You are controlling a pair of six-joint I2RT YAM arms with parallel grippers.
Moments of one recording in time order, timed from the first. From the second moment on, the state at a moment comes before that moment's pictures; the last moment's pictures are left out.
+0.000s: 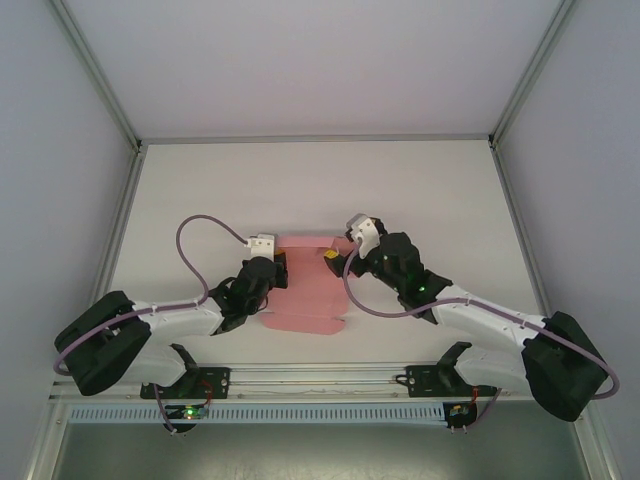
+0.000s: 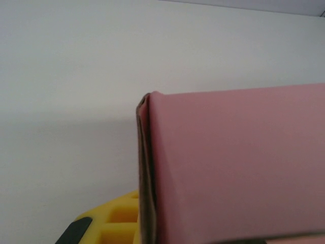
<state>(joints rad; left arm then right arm) -0.79 1.33 0.40 0.44 -0.40 -0.45 0.70 1.15 0.49 0.35 0.03 -0.05</state>
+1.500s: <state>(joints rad) -0.80 1.14 0.37 0.31 -0.52 -0.64 0.67 1.00 0.32 0.09 0.13 0.31</state>
